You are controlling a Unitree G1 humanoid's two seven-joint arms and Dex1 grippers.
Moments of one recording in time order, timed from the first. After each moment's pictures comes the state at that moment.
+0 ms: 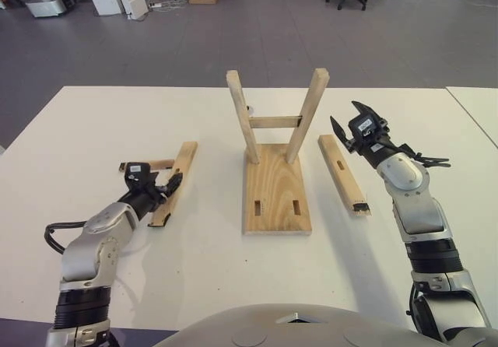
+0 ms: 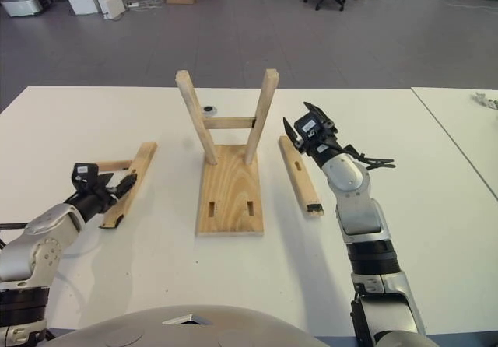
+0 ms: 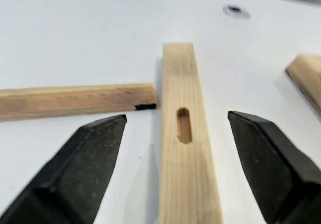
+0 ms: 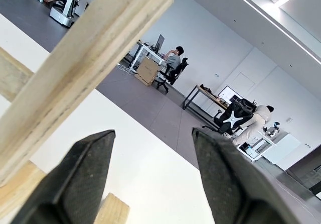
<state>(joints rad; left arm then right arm) 0.06 0.43 0.29 -0.20 -0.54 0.64 -0.26 -0.24 -0.42 0.02 -0.05 -0.12 0.09 0.32</state>
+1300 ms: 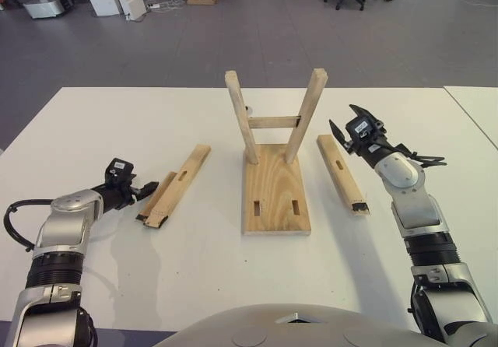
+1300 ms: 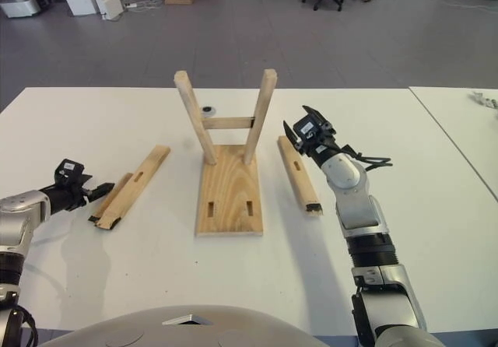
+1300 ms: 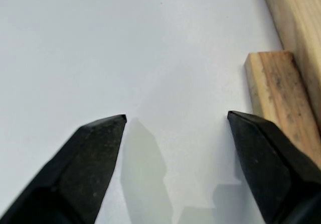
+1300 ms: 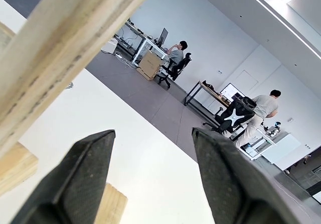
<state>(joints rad) -0.09 0.69 0.19 0.21 -0.19 0.51 -0.65 -0.28 -0.44 0.04 0.08 -0.14 0.01 0.32</state>
